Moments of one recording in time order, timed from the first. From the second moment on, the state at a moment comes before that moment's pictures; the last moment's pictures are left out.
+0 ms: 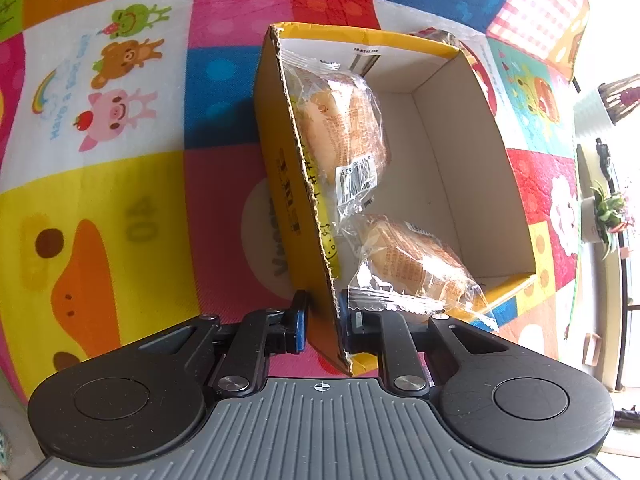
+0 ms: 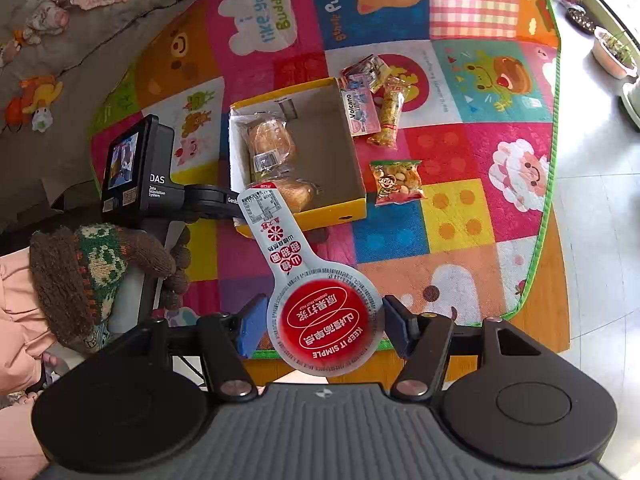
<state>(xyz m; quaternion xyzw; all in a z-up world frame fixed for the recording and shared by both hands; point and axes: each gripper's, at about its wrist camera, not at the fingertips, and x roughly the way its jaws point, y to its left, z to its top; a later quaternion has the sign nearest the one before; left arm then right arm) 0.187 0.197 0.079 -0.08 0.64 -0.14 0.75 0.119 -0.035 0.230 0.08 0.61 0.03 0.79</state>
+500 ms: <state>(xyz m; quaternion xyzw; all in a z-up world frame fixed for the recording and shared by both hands) 0.191 0.204 0.075 -0.09 0.65 -0.14 0.74 0.204 -0.035 0.214 0.18 0.57 0.02 0.80</state>
